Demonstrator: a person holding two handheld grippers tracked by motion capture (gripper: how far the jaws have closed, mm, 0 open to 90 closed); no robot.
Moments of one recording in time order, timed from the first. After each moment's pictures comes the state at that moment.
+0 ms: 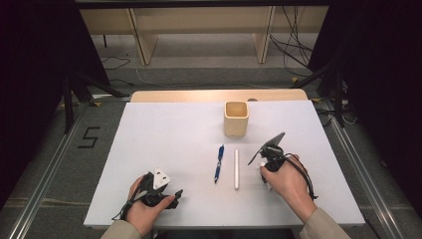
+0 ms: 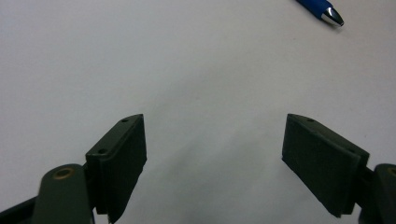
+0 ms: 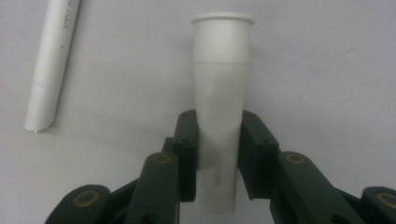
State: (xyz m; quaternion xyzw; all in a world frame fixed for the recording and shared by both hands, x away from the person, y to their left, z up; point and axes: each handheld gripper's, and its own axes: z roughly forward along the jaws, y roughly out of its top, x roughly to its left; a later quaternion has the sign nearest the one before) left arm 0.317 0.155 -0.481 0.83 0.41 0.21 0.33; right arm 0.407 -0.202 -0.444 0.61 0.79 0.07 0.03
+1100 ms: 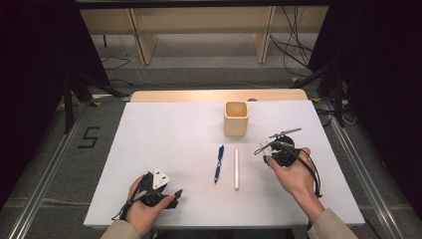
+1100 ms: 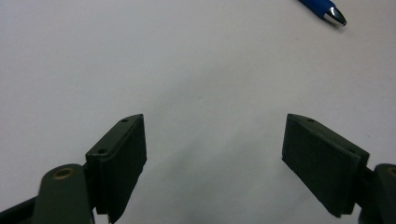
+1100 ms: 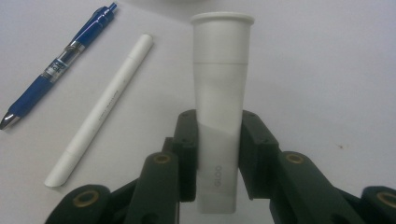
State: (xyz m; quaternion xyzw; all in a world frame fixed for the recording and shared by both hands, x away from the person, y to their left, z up) left arm 0.317 0.156 -0.481 0.83 0.41 0.22 0.33; right arm 0.406 -0.224 -0.419 0.53 0.80 0.24 0.14
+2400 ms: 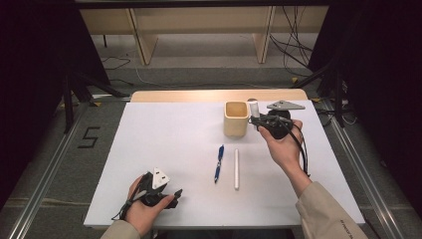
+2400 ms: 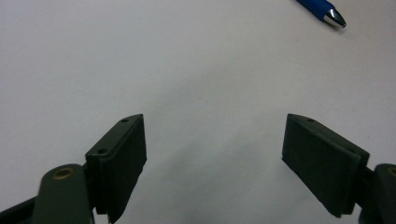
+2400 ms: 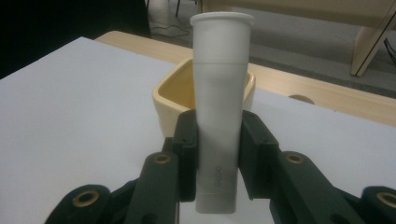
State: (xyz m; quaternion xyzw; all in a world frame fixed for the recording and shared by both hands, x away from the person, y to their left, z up) left arm 0.318 0.157 -0.481 0.83 0.41 0.21 0.33; right arm 0.459 -0.208 -0.377 0.44 0.74 0.44 0.24
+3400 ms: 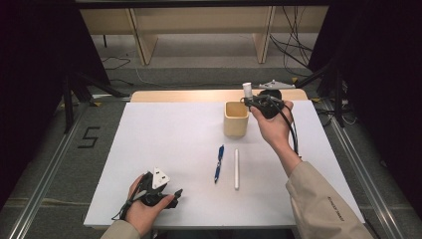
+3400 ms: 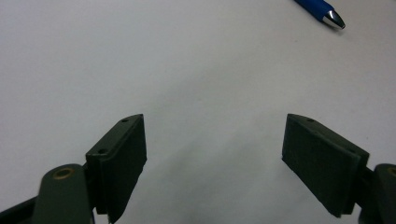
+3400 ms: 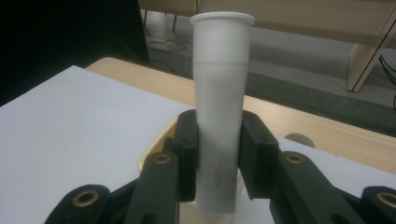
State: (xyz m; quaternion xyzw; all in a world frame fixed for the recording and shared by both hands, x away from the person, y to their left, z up) left arm 0.318 0.157 -0.481 0.83 0.40 0.21 0.33; right arm 0.507 -0.188 -0.355 0.44 0.73 0.46 0.25
